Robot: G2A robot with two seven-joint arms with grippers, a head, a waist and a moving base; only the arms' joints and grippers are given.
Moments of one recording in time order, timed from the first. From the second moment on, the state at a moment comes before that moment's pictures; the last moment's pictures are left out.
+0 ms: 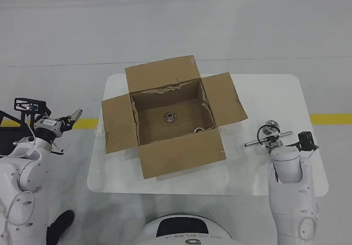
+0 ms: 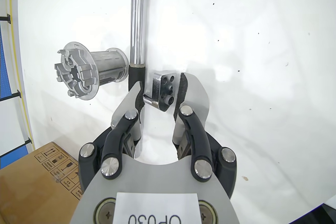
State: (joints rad) left arm 1.64 -1.27 -1.97 -1.84 1.24 -0.44 -0.41; right arm -1.57 -1.47 1.76 -1.68 -0.67 0.87 0.40
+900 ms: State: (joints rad) left arm 1.64 -1.27 -1.97 -1.84 1.24 -0.44 -0.41; right arm -1.95 -1.48 1.63 -2.25 -0.70 0.52 0.27
